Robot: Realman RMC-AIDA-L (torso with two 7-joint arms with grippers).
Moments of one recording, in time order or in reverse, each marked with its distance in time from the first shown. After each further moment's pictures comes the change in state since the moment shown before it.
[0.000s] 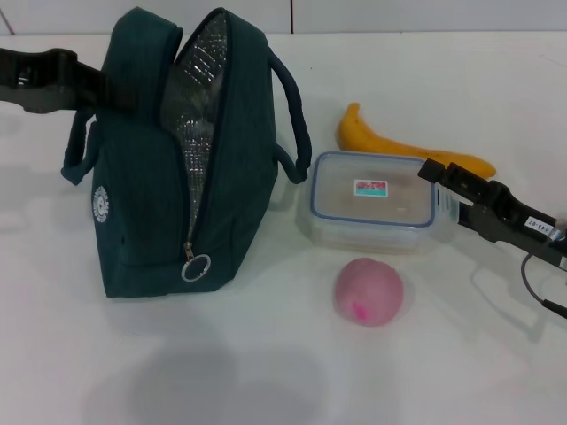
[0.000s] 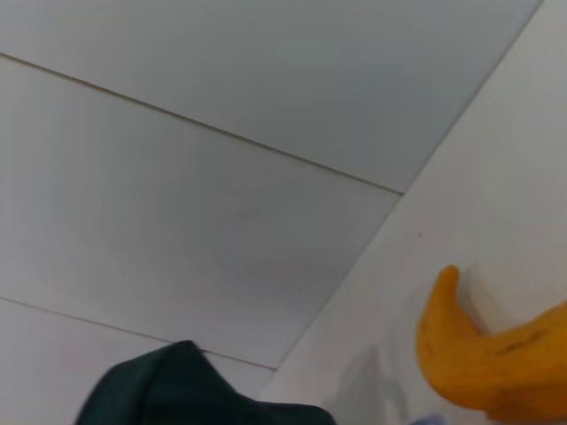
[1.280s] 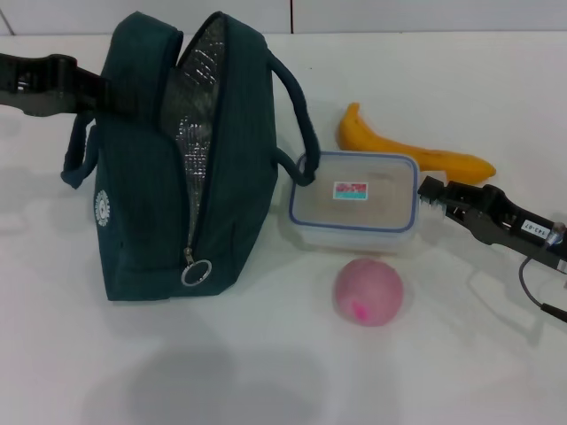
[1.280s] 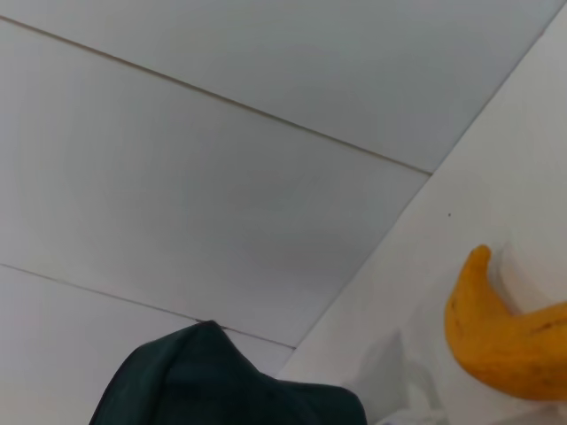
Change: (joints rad) left arm 0.007 -0.002 0.000 -0.001 -0.001 0.001 0.025; right arm 0.000 -0.003 -0.024 -0.009 -0.006 -0.024 -0.004
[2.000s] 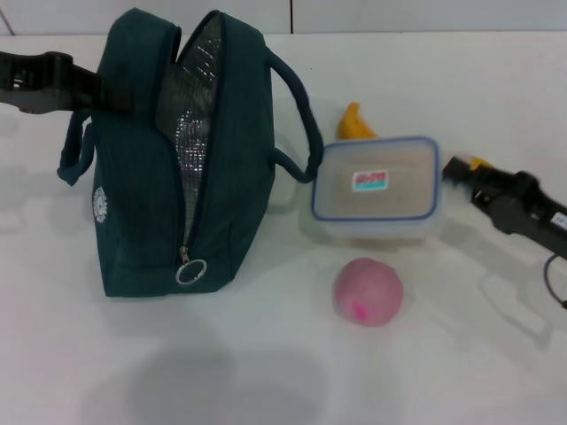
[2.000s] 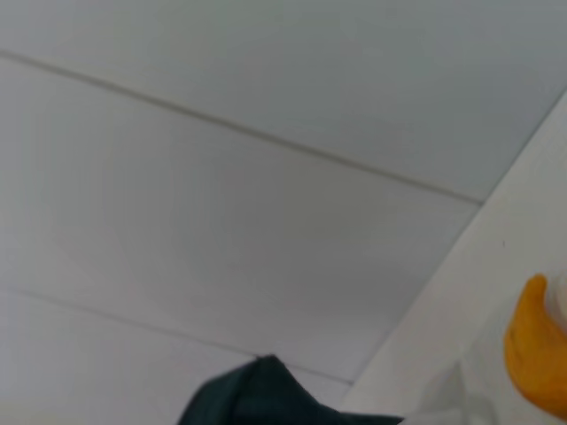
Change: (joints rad) left arm 0.000 0.006 0.000 0.003 0.000 0.000 0.002; right arm -0.043 -0.003 0.009 0.002 0.078 -0.113 -0.002
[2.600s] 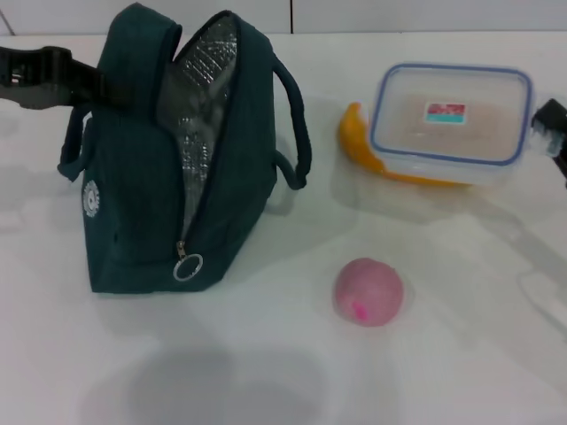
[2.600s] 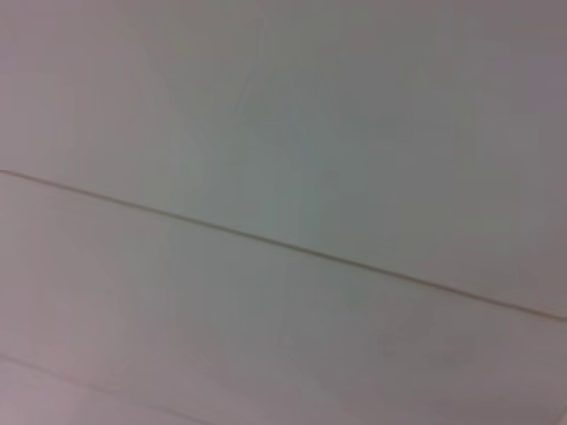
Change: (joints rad) left arm 0.000 0.004 0.000 0.000 -0.021 0.009 0.000; right arm -0.066 -0.028 0.154 0.000 0.050 -0.214 0.022
